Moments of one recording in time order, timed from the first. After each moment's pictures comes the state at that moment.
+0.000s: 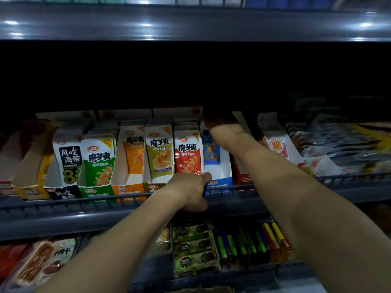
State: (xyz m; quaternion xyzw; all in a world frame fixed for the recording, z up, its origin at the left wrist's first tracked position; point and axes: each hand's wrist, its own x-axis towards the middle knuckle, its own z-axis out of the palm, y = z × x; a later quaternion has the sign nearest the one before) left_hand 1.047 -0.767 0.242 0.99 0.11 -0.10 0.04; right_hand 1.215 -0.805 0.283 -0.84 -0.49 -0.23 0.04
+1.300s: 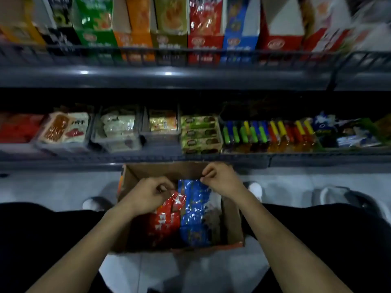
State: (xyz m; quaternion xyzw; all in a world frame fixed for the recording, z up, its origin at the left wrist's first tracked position) left_hand 0.805 -0.822 0.003 0.88 0.26 -0.06 0.39; right_hand 0.990 -0.971 -0.006 -0.84 -0.31 0.33 0.28
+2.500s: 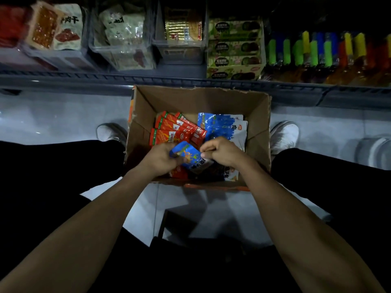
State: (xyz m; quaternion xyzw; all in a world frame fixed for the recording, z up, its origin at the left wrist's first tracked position) left_hand 0.756 -0.849 -0.105 0.78 0.41 -0.18 0.43; right_hand 0.928 -0.971 -0.150 -0.73 -0.34 0.54 0.24
